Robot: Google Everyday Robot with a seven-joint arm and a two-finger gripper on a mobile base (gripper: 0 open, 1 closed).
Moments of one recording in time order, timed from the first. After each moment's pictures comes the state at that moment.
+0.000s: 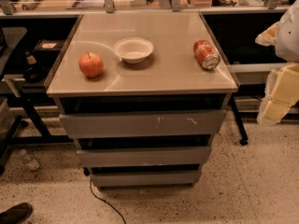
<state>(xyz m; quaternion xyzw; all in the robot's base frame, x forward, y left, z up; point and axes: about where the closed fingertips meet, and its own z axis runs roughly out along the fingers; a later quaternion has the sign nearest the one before) 0.438 -0.217 0.976 -0.60 0.78 -0.03 0.16</state>
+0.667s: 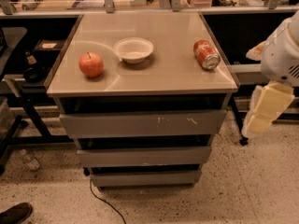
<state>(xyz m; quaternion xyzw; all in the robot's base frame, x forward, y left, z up) 0.438 -0.205 0.945 -0.59 0.79 -0.02 0.17</state>
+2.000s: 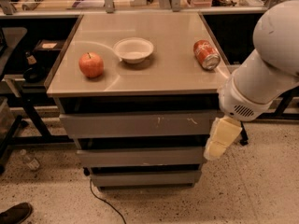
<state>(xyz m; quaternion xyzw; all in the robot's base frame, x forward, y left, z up) 0.447 -0.164 0.840 -0.57 0.81 0.02 0.14</state>
